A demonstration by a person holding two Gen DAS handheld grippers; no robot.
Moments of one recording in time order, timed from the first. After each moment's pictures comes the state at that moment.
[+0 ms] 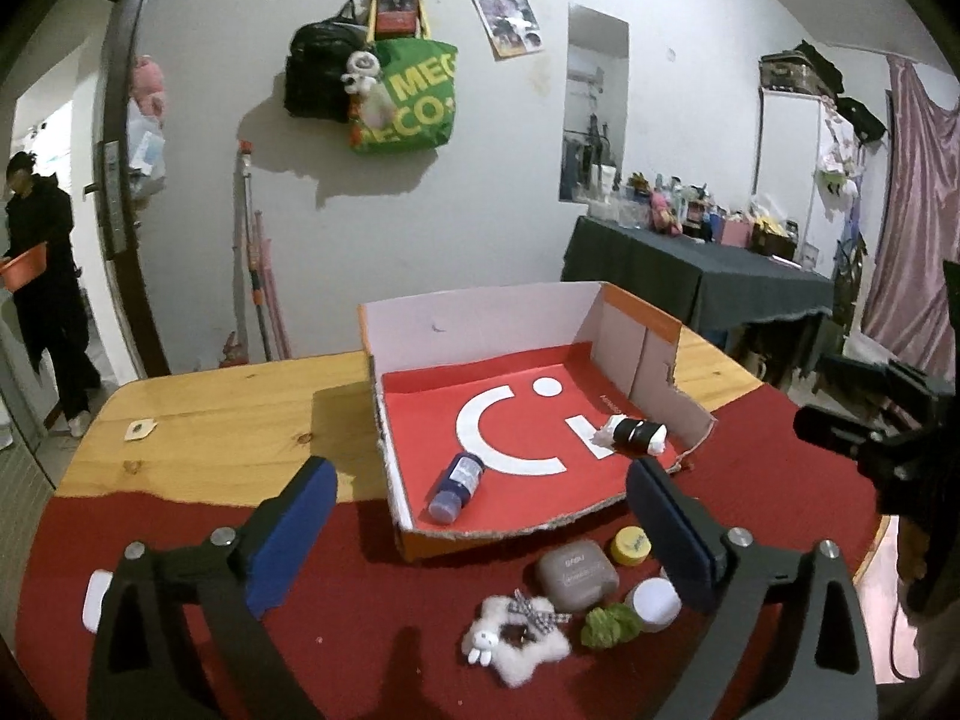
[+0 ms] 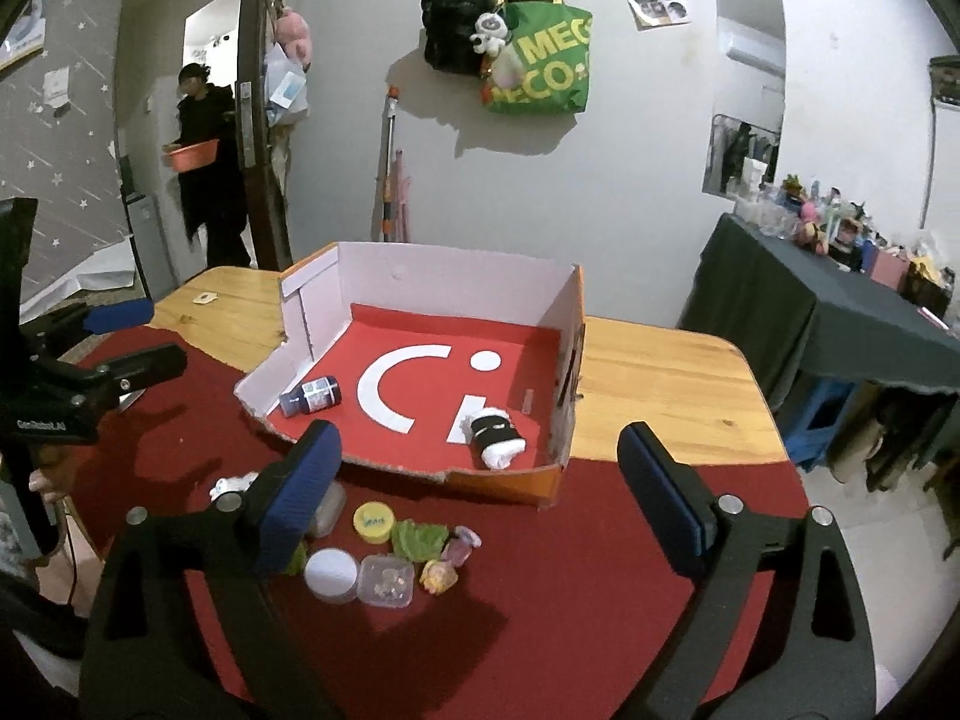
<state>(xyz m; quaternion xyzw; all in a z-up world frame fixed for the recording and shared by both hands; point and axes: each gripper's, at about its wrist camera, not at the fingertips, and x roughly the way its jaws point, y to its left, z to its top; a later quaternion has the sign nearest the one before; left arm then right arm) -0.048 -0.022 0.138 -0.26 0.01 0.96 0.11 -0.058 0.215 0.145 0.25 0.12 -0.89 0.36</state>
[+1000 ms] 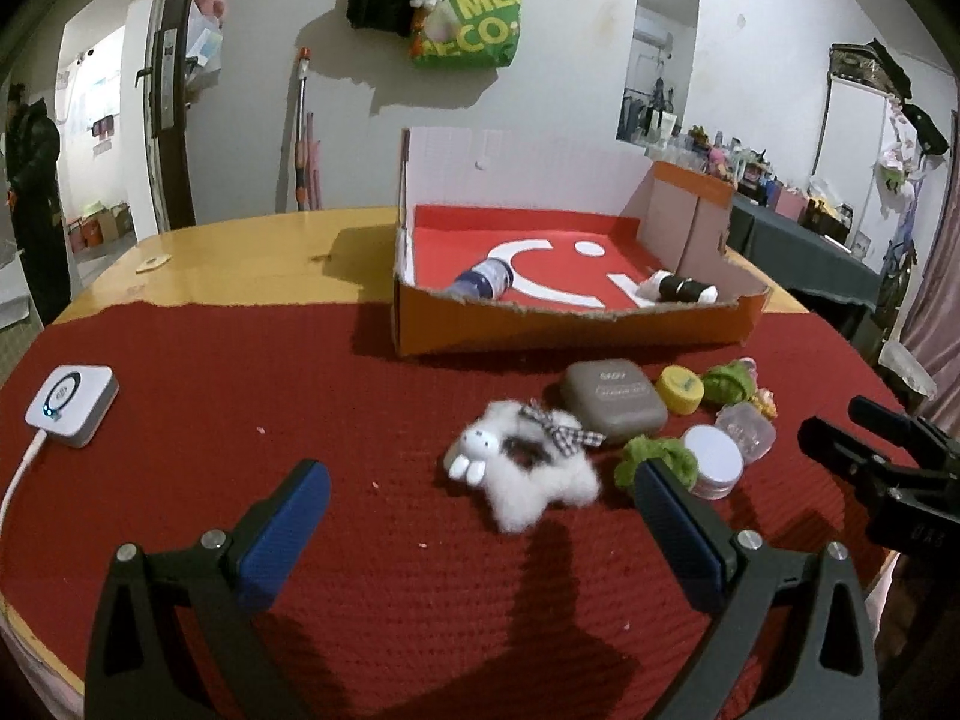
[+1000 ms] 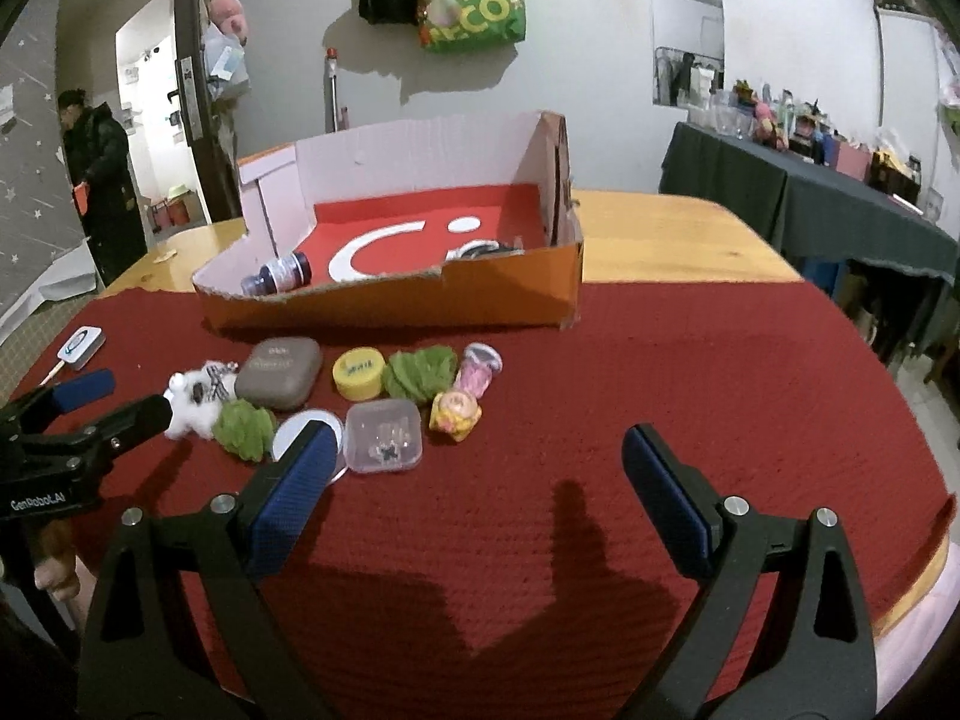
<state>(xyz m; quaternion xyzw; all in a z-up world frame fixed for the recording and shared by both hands) -0.017 -0.017 0.031 -0.33 -0.03 0.94 0.05 -0.034 0.222 0.036 0.31 0.07 -0.90 0.31</state>
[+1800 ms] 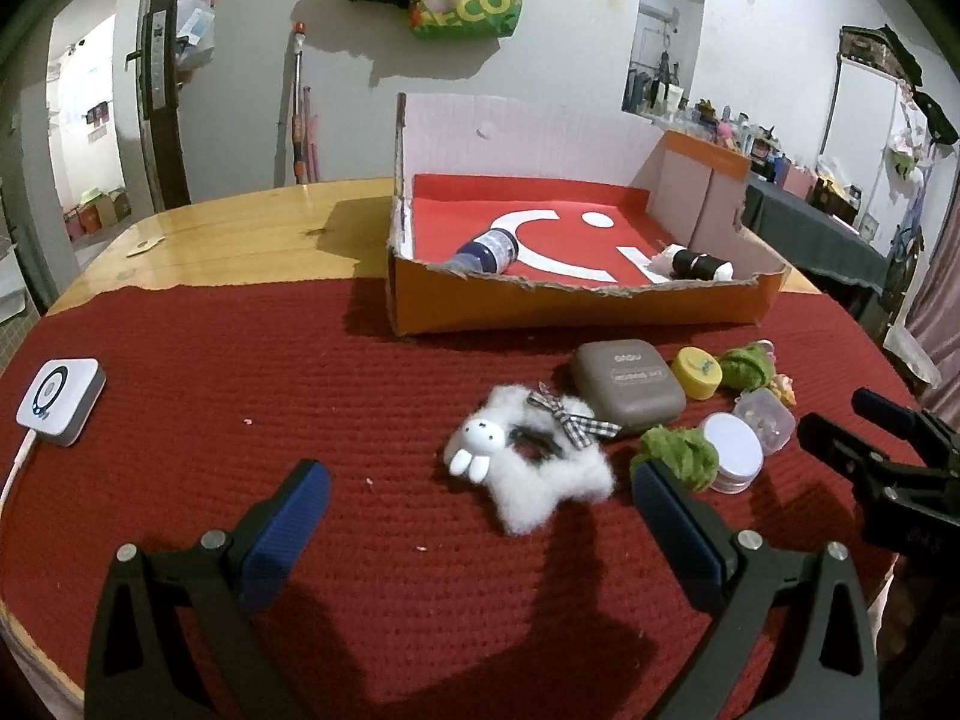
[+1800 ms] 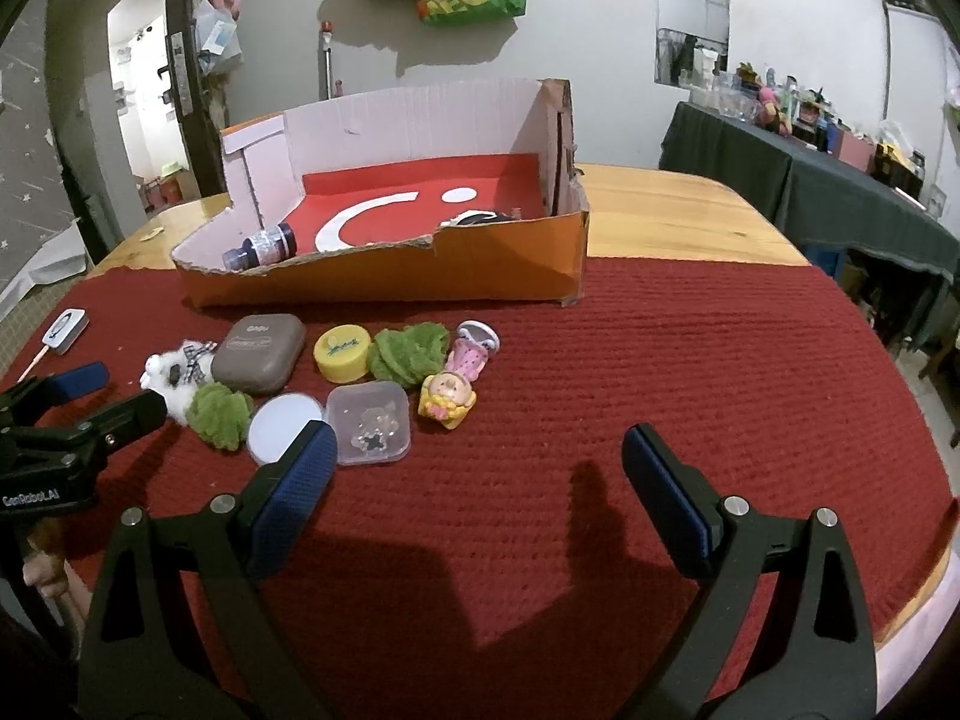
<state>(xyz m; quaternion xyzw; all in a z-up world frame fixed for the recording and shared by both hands) -0.031 -0.017 0.027 -0.37 -0.02 0.93 0.05 -0.044 0.215 0.029 0.34 0.09 -0.89 0.30</state>
